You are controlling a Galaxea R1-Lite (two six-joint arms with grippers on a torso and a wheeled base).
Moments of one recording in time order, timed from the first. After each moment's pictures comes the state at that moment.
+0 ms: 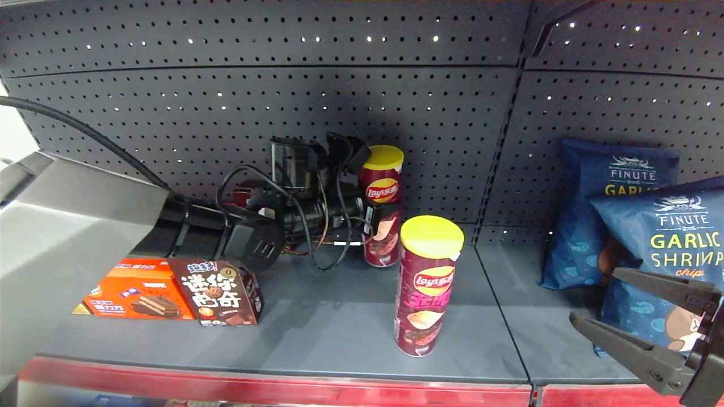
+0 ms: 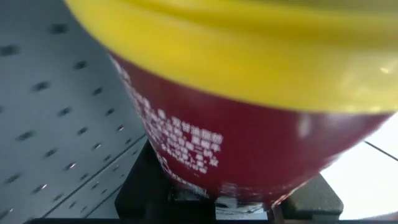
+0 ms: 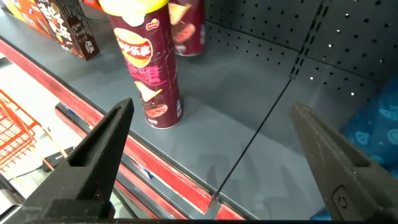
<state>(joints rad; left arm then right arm) -0.48 2.14 -1.40 -0.54 -0.36 0.07 0.65 0.99 -0.42 -0.46 -0.06 -0.01</state>
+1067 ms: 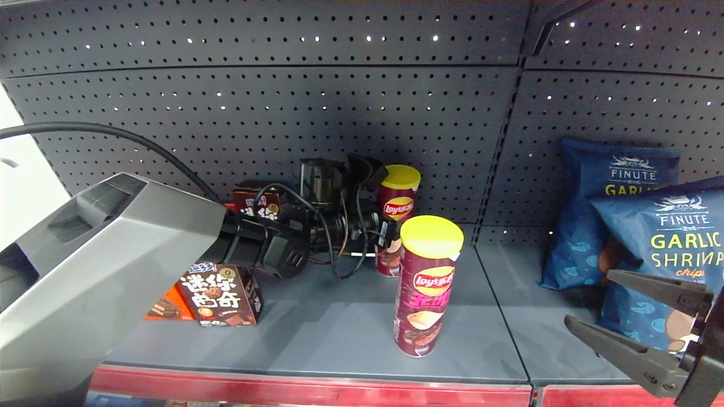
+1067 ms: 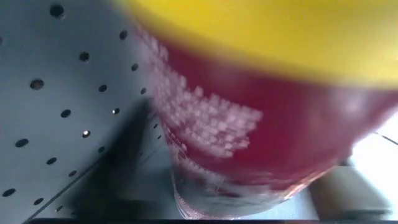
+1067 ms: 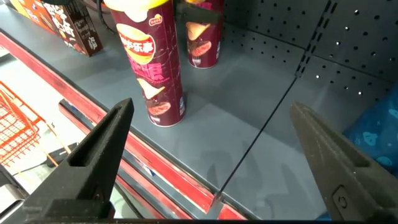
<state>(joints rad) -0.50 2.26 -1.48 -0.54 -0.37 0.08 0.65 1.00 -0.42 -0.46 -0.04 -0.01</state>
